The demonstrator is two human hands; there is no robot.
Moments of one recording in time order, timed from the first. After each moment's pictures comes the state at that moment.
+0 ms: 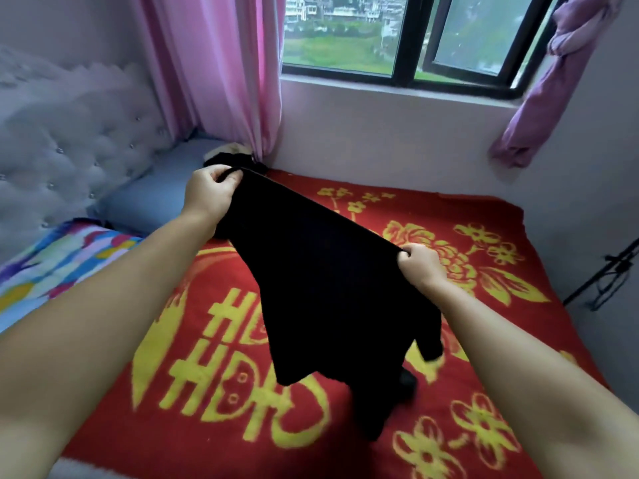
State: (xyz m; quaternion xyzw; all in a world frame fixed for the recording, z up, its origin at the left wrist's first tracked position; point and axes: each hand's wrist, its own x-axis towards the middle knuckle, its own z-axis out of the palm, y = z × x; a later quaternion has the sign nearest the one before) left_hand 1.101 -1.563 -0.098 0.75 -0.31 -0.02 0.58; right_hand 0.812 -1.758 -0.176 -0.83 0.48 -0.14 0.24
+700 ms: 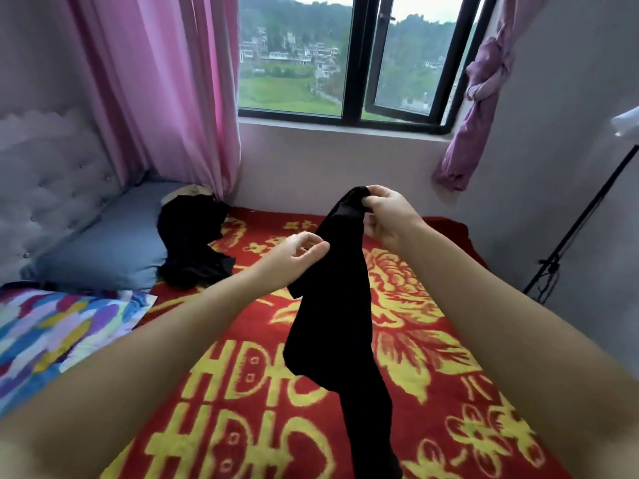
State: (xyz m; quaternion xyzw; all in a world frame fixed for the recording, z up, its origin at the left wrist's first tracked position) left_hand 1.043 -1.585 -0.090 0.64 -0.59 -0.30 0.40; right_hand 0.893 -1.700 -0.022 -0.56 0.36 -0.36 0.66
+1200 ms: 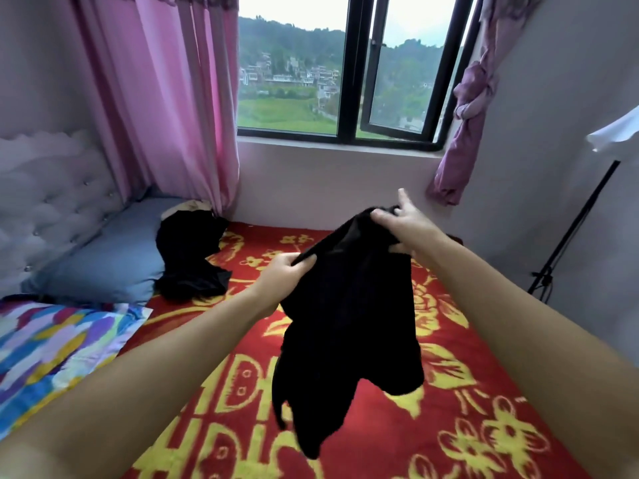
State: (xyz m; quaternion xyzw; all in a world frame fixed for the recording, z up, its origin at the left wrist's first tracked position) left_hand 1.011 -1.592 -0.096 0.59 -0.44 -0.39 0.56; right_hand 0.826 -1.716 -0.007 -0.68 0.42 -0.30 0.51
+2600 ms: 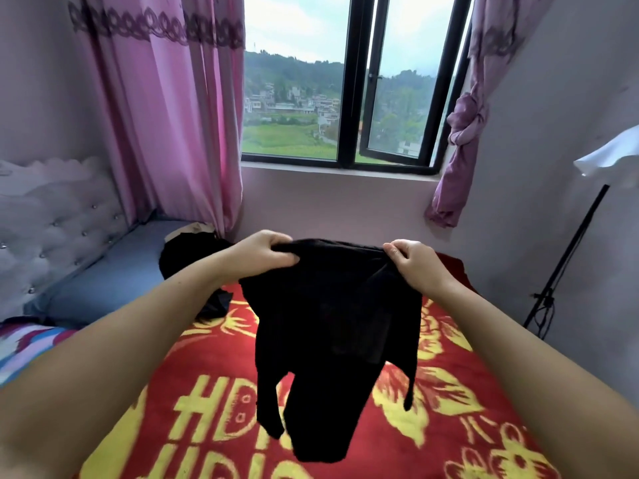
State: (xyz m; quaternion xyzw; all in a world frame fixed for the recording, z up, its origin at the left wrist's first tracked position) left_hand 1.057 -1.584 -0.018 0.63 -0.63 -0.26 0.38; right_hand 0.796 -1.722 -0.031 -0.84 0.40 -0.30 0.20
